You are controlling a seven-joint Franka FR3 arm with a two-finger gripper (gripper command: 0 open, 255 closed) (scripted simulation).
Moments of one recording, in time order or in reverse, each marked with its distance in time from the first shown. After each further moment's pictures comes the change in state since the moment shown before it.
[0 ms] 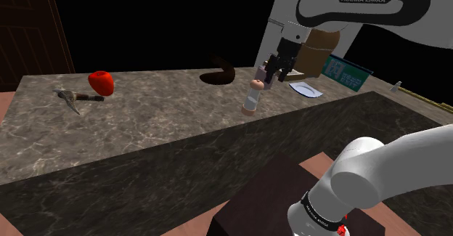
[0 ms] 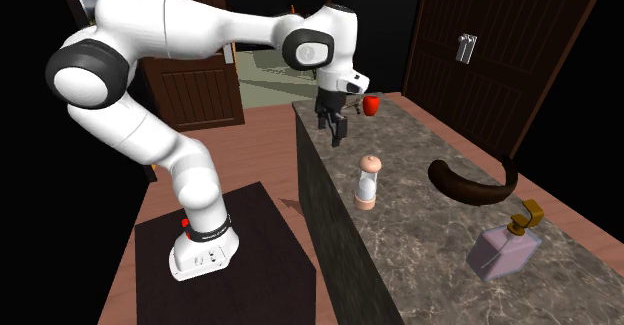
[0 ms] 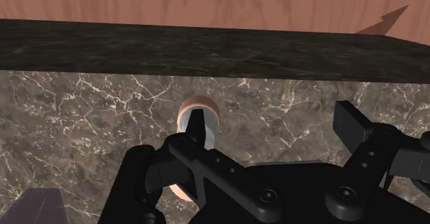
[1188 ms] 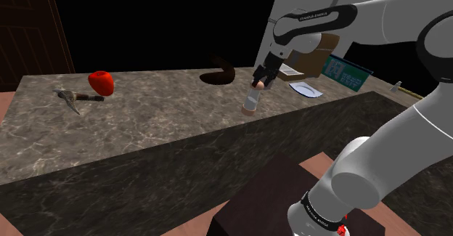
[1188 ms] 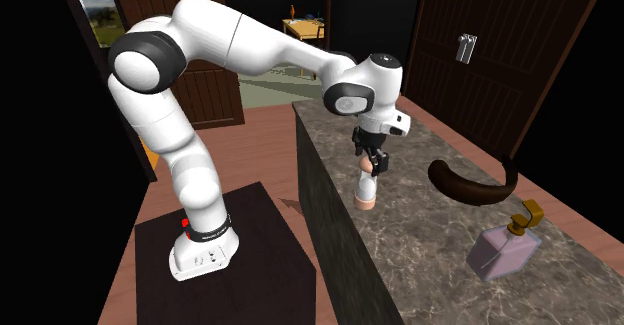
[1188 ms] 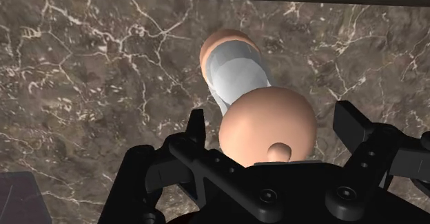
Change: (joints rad) arm 0.020 0.334 -0.188 0.060 0.159 0.335 -0.262
